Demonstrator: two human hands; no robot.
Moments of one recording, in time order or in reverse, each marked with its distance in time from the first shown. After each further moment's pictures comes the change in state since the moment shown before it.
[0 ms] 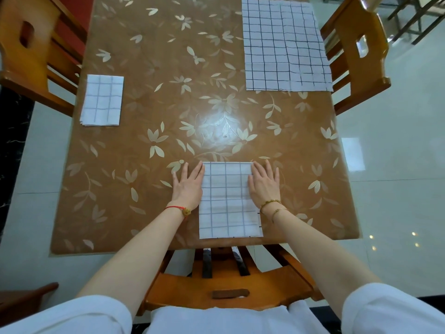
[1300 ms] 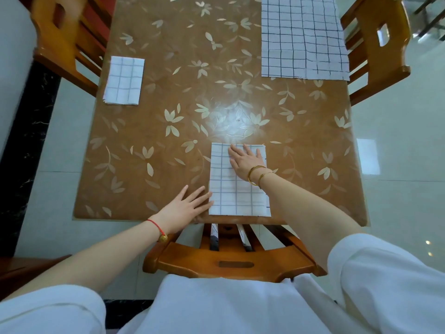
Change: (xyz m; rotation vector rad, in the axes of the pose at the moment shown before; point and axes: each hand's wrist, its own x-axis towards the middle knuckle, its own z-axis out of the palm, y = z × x) left_hand -0.121 -0.036 0.035 0.405 -0.185 0.477; right_hand 0.020 -0.059 -0.002 -0.141 -0.374 -0.255
